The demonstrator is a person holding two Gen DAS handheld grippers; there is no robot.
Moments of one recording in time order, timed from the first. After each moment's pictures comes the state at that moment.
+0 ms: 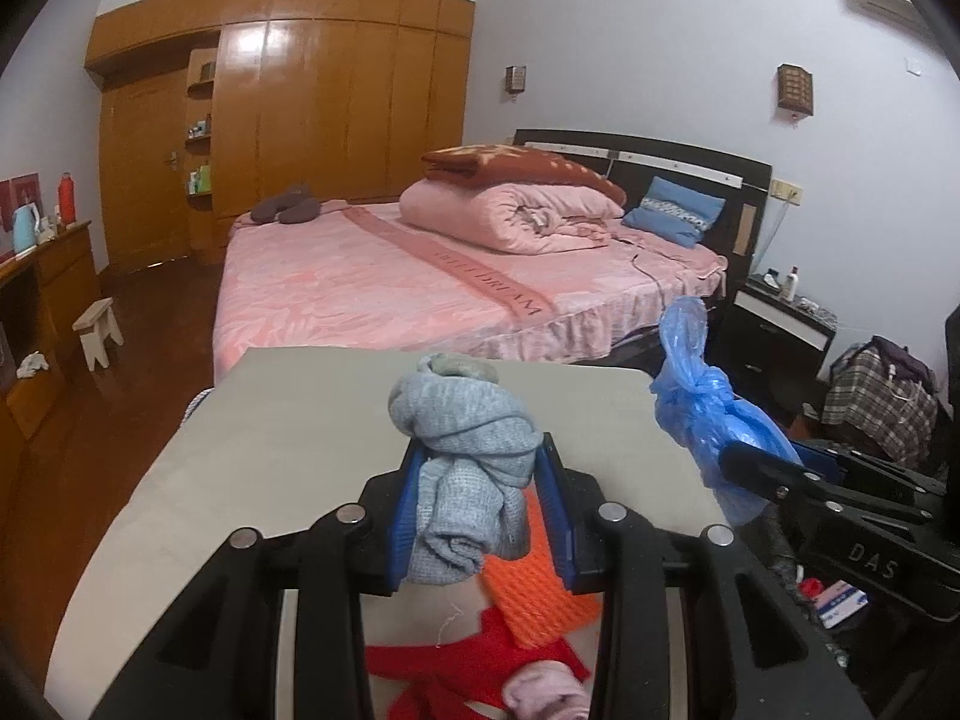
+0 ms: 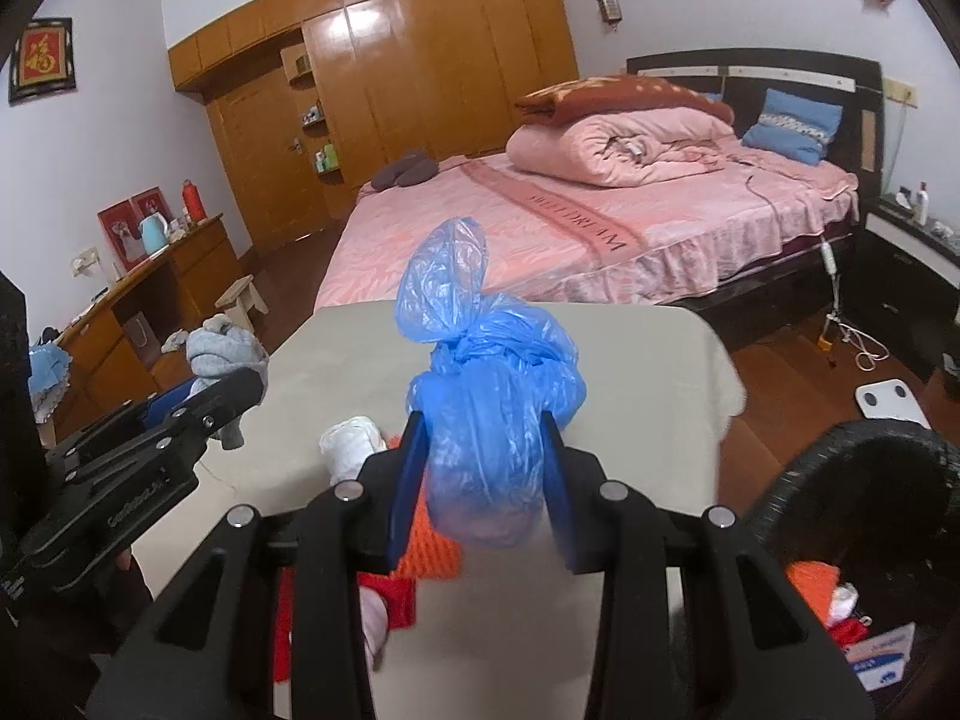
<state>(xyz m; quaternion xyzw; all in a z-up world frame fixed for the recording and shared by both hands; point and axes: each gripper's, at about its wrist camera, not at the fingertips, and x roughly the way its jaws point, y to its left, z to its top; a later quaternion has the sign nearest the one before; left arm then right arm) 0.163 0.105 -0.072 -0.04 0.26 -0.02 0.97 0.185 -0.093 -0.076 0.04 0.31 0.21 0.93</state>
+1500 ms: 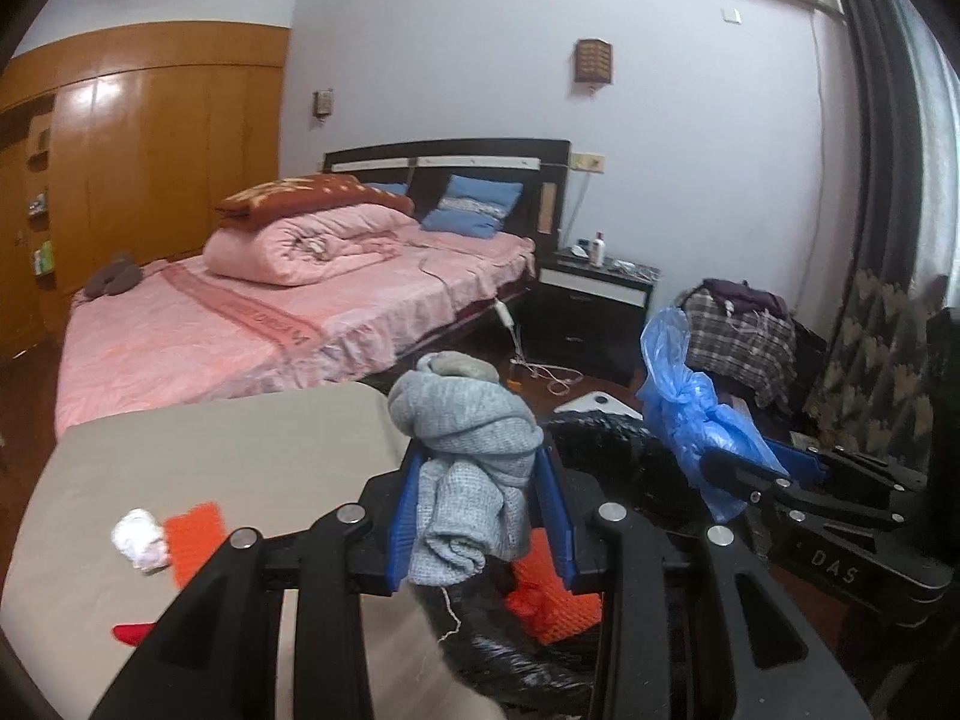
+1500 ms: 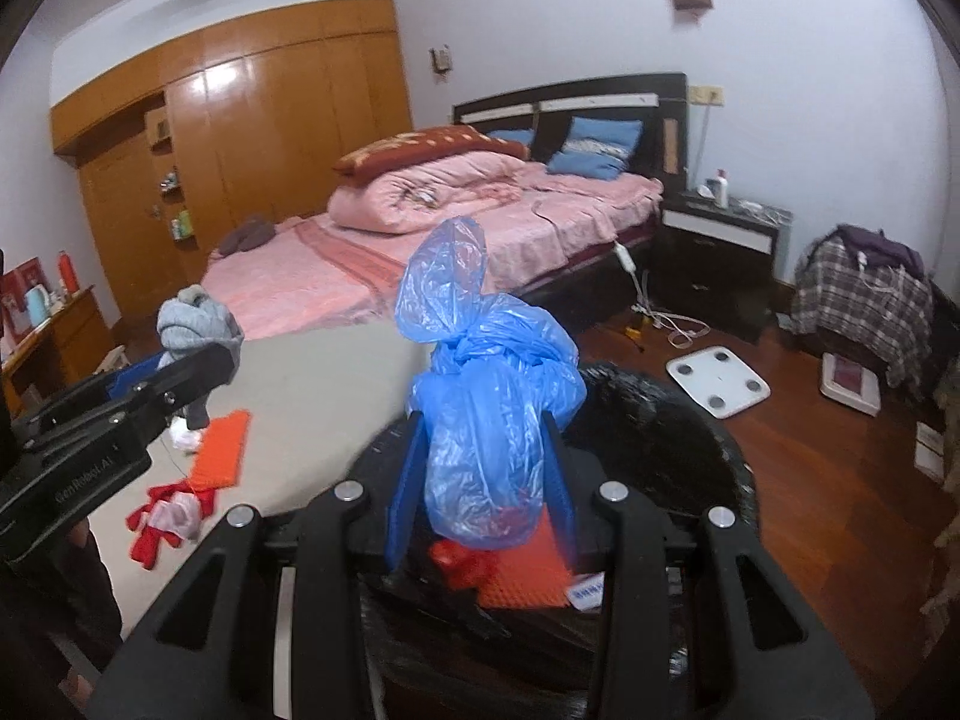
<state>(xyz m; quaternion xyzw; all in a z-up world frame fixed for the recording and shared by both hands) 0.101 -0.107 -0.042 0.02 0.23 -0.23 0.95 0.060 -0.305 -0.068 0.06 0.27 0.01 0.96</state>
